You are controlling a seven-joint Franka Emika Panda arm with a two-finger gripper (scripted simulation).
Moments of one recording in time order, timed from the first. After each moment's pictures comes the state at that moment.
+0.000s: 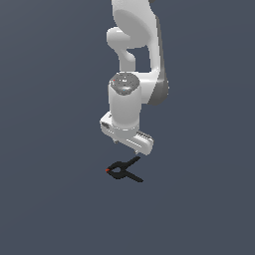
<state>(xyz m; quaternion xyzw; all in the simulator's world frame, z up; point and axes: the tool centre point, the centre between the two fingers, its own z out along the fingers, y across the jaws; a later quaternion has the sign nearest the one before) 0.036 -0.005 0.150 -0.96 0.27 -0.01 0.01</state>
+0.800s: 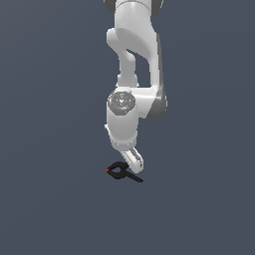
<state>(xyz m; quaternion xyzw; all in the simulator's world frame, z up) 0.060 -0.012 0.113 -0.88 0.48 0.00 0.01</state>
